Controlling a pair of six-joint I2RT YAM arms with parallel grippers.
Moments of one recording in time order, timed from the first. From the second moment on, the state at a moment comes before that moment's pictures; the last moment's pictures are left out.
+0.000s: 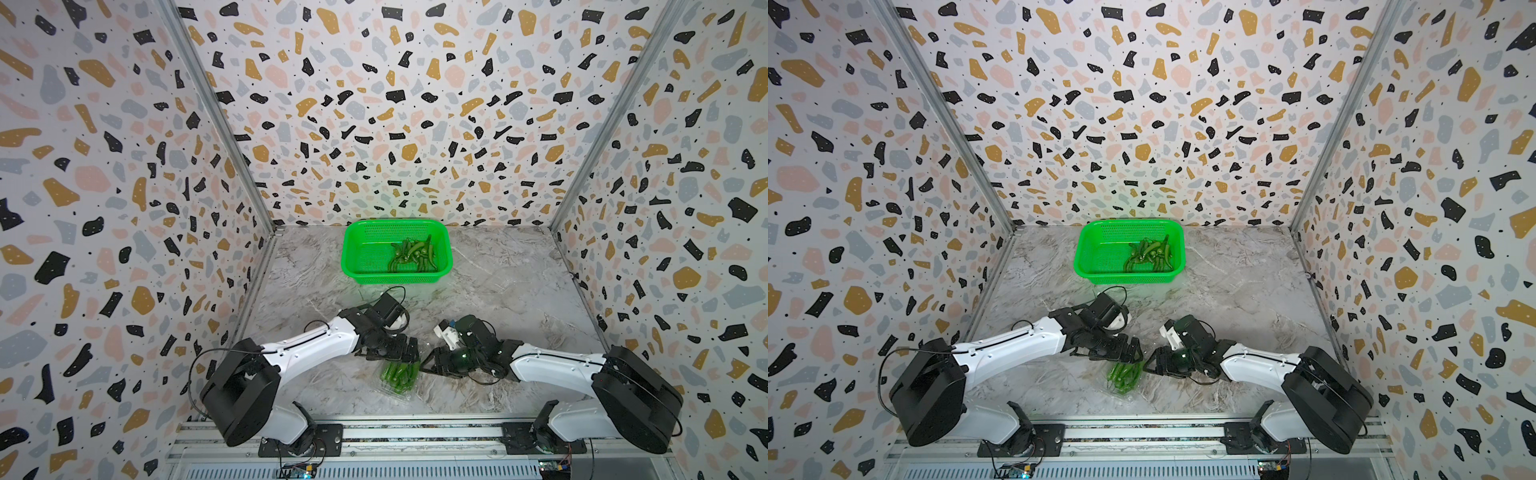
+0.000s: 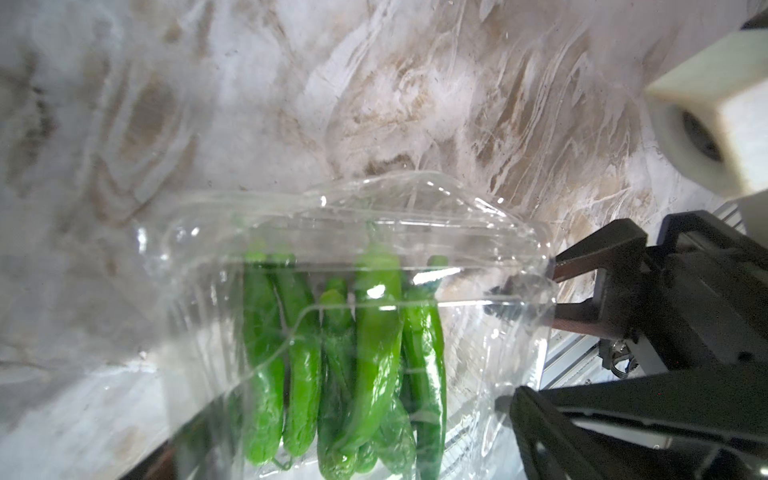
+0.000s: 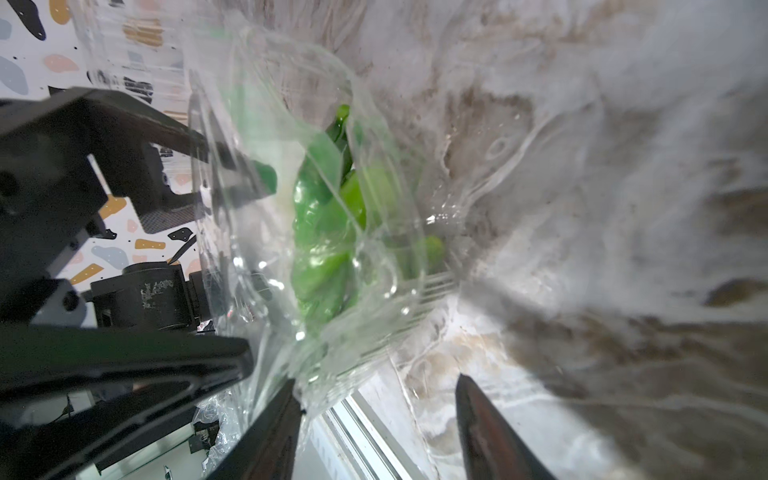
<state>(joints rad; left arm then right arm) -0.77 1.44 0.88 -0.62 0.34 -0.58 0.82 1.35 0.49 0.05 -0.57 0.88</state>
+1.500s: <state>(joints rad) -0.78 1.39 0.85 -0.59 0.36 -0.61 0.78 1.36 0.46 0.14 -0.54 0.91</state>
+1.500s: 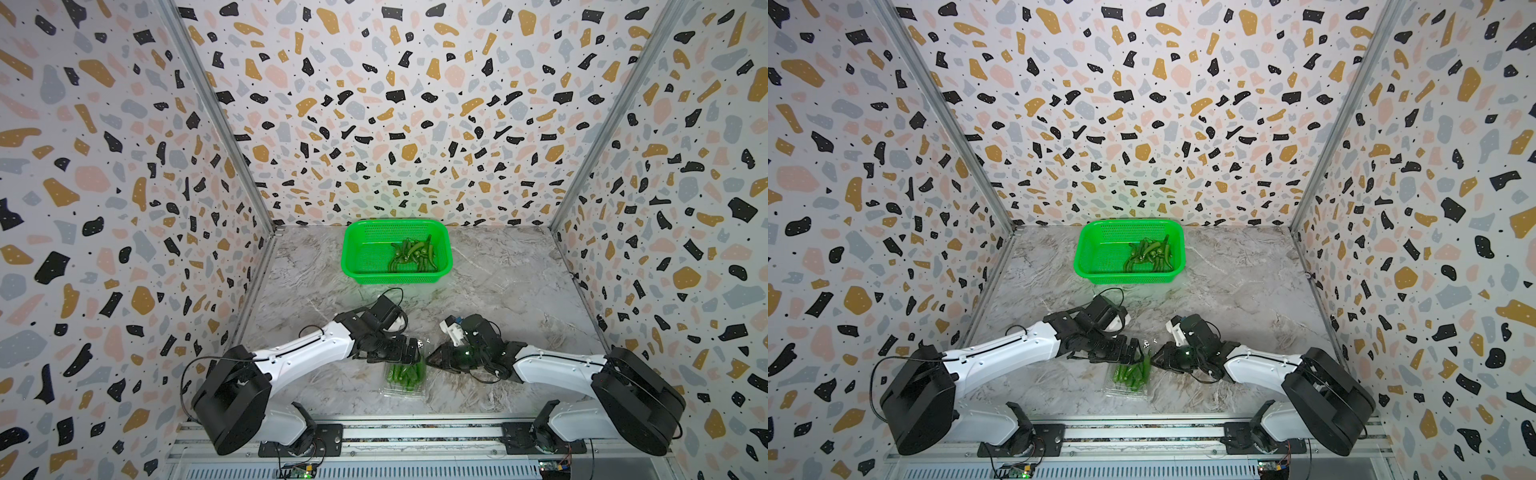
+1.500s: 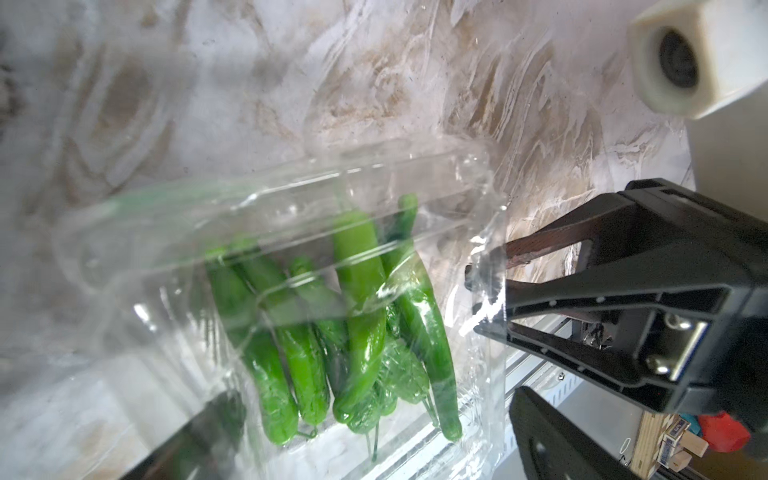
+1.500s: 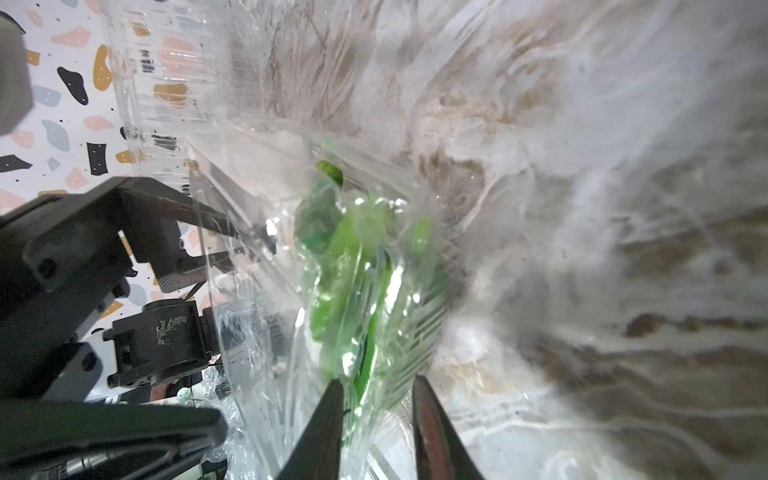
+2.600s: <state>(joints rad) -0.82 1.31 1.09 -0.96 0.00 -0.50 0.84 1.18 0.44 0.07 -0.44 1.02</state>
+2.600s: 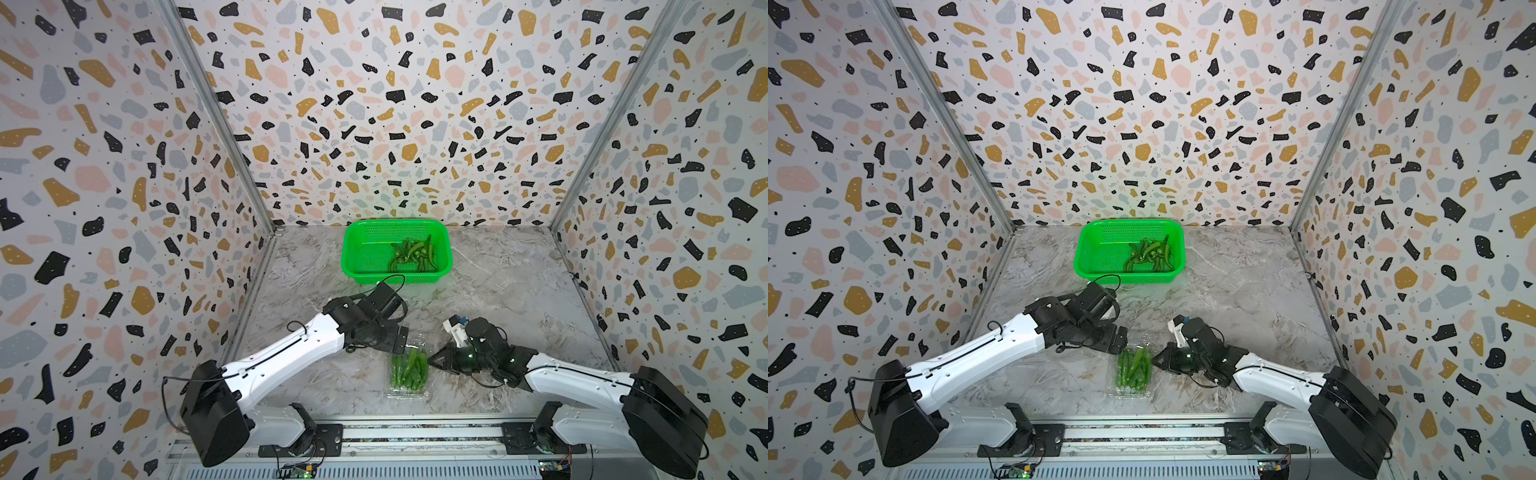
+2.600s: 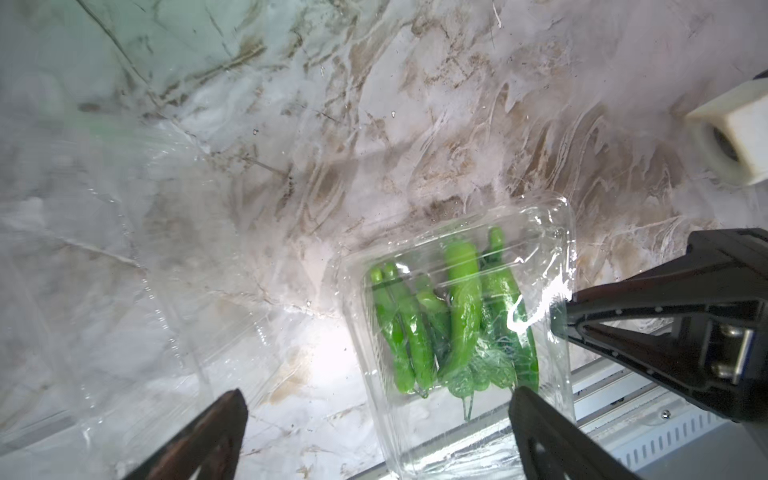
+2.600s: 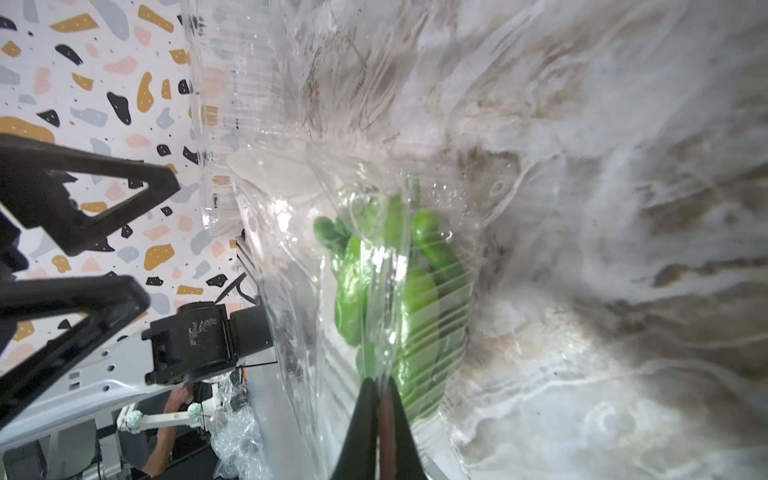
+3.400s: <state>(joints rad) -1.11 1.48 1.14 -0.90 -0.03 -0.57 0.86 1.04 0.39 0.00 -0.30 1.22</state>
